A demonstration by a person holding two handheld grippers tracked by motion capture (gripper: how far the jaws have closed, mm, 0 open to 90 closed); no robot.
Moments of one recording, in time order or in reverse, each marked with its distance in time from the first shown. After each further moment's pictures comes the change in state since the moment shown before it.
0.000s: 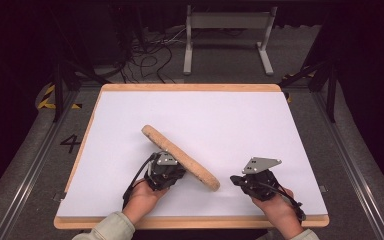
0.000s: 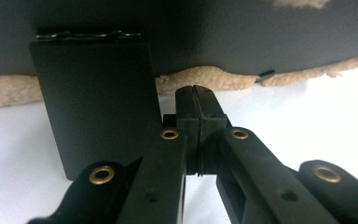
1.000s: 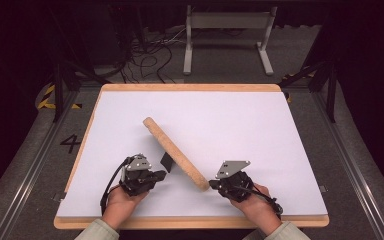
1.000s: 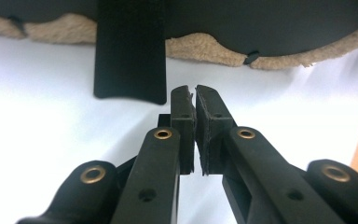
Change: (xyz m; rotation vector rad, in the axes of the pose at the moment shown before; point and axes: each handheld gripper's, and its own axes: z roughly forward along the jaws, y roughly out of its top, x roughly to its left) left arm 0.014 -0.037 -0.056 -0.070 0.030 -0.019; right arm 0.032 0.024 0.043 0.030 0.094 -0.118
